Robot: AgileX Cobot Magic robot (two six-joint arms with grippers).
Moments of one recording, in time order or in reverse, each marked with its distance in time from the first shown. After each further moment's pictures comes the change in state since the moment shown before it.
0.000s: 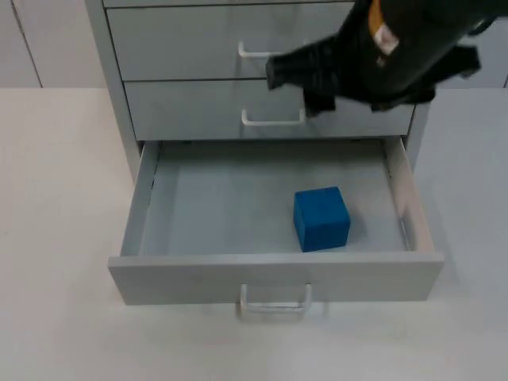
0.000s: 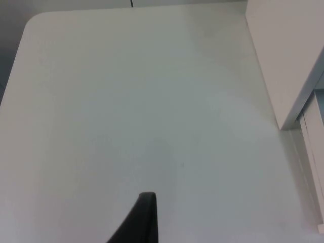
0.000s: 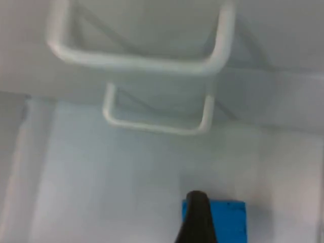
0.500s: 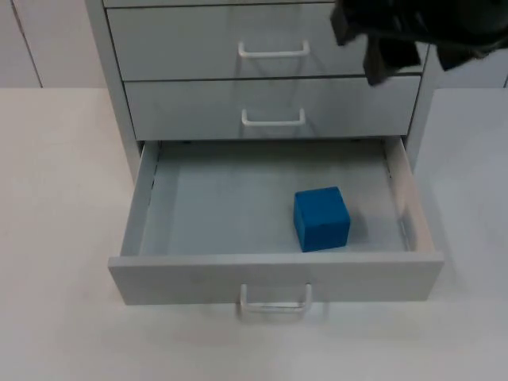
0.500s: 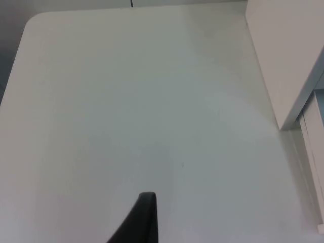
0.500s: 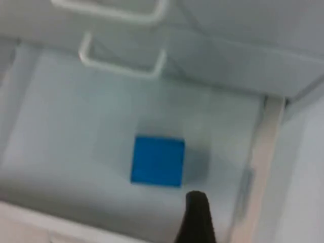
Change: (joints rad) right arm 0.002 -0.218 0.077 0.150 0.189 -0.282; left arm 0.000 0.000 0.000 0.000 0.000 0.000
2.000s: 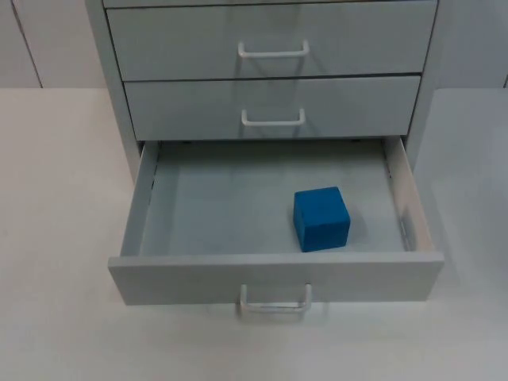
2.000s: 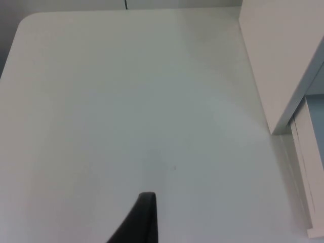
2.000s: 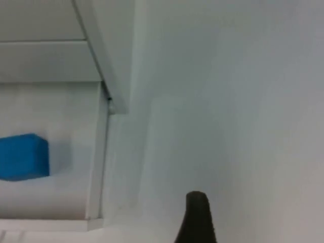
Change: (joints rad) right arm -0.467 -0.570 0.299 0.222 0.036 -0.342; left arm 0.000 0.000 0.000 -0.030 -0.005 0.000
